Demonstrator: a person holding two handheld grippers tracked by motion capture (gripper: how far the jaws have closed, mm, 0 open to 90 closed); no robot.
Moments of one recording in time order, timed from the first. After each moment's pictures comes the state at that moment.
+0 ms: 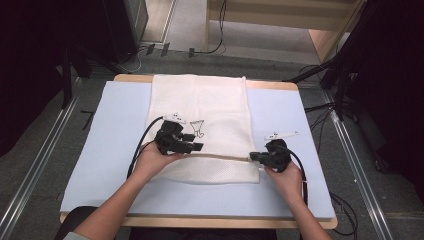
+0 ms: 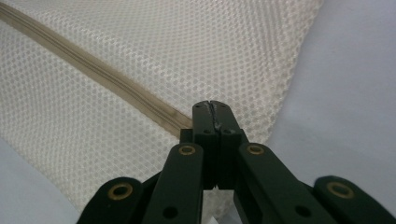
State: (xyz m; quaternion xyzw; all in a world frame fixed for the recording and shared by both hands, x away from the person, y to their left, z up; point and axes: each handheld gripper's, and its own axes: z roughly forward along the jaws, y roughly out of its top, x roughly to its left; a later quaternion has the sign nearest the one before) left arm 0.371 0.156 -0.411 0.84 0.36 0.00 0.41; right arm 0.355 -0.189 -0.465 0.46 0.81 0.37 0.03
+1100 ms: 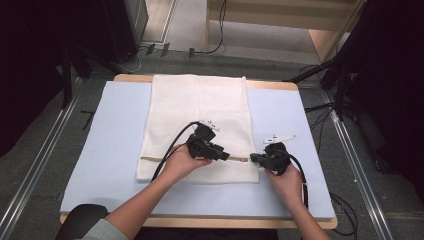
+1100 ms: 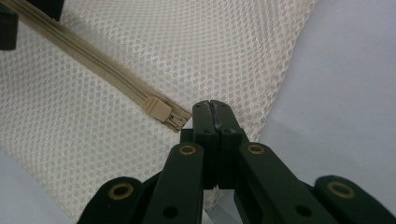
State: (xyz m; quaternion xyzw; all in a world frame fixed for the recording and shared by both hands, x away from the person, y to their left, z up) left arm 0.376 0.073 -0.430 0.87 0.32 -0.07 0.37; right arm 0.349 -0.189 -0.471 0.44 0.82 0.36 0.07
